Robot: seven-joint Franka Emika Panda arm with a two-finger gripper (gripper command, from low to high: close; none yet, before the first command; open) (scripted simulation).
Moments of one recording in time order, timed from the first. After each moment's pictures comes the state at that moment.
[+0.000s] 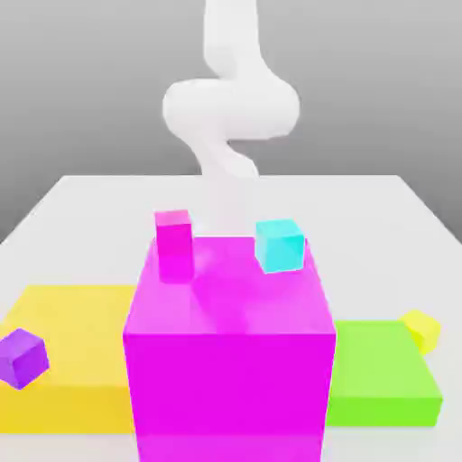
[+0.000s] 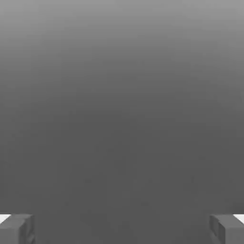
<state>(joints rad) 0.08 -0.73 -0.01 -2.33 0.01 2.34 0.69</state>
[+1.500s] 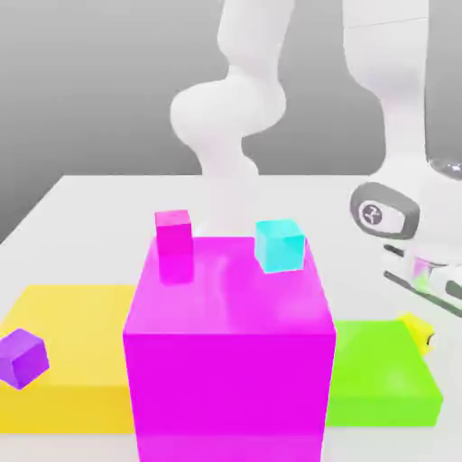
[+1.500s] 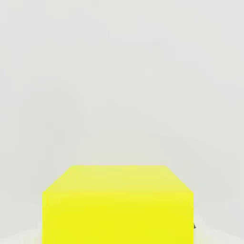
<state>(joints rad) 0.78 0.27 0.06 -2.65 -0.08 2.92 -0.49</state>
